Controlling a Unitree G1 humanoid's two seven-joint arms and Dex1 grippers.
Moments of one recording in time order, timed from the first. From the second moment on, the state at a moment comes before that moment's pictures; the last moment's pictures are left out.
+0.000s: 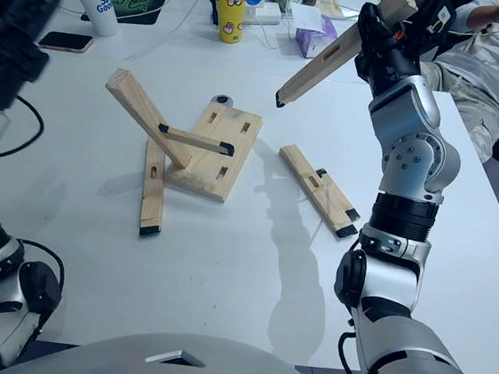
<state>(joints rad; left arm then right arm) -0.38 0.44 0.50 -0.38 -1.19 0.86 0.03 -0.75 -0.28 -0.30 0.10 0.79 0.58 -0.07</state>
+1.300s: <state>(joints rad) -0.33 0.38 0.21 -0.46 -0.87 0.87 0.08 -0.72 -0.21 -0.31 0.03 0.73 0.62 -0.05</state>
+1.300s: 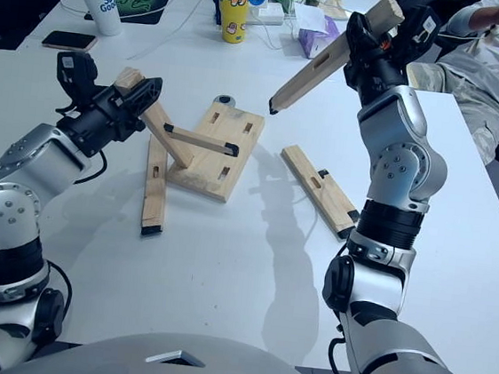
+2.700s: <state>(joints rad) -0.49 -0.02 0.07 -0.18 -0.34 0.59 0.20 -0.57 -0.12 -0.41 -0.20 0.77 0.87 -0.33</state>
